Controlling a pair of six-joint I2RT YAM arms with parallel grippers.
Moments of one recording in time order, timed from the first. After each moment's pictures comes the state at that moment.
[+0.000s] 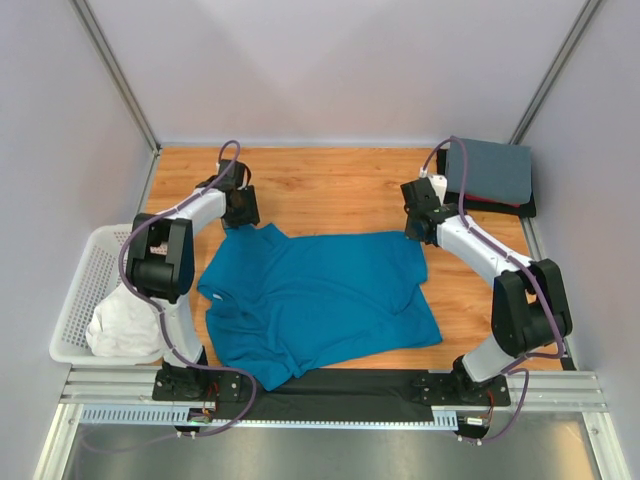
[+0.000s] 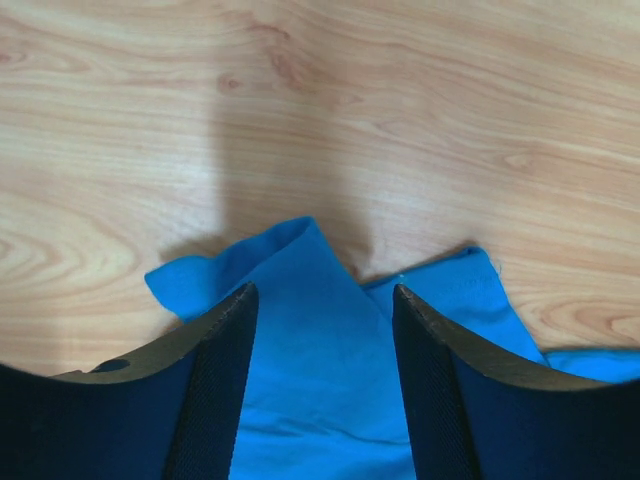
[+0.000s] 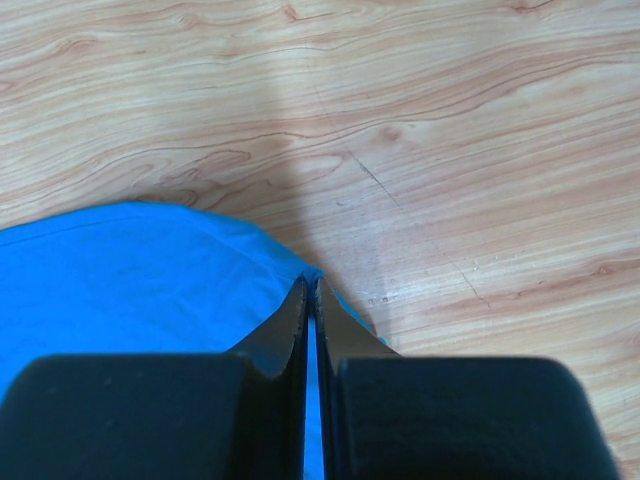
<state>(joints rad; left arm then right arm) -0.17 1.91 1.33 -0.46 -0.08 -0.37 0.35 1.57 1.11 -0.50 0.40 0.46</state>
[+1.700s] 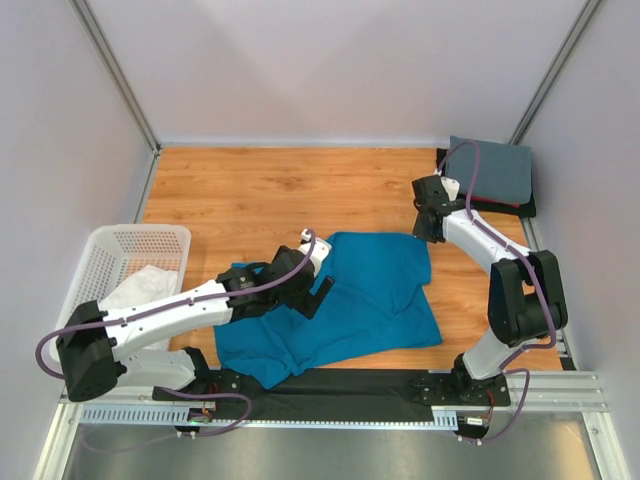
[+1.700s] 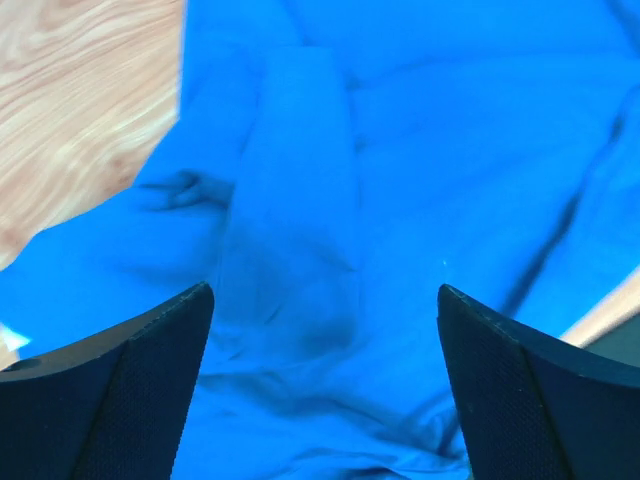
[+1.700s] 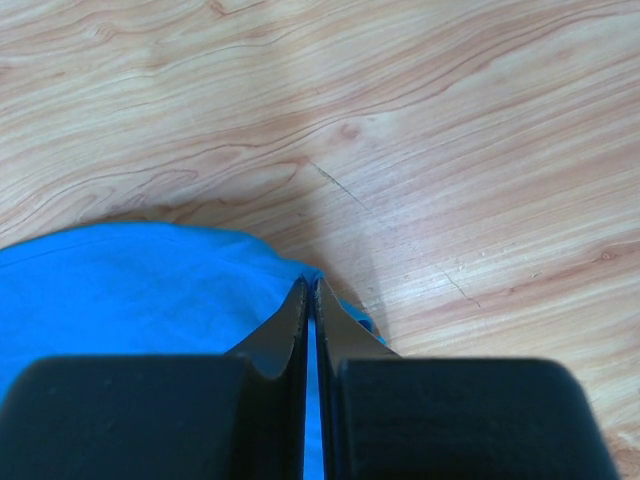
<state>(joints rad) -1.04 1.21 0.86 -0.47 -0.28 -0.26 0.26 1.63 1.13 -0.53 0.35 0.52</state>
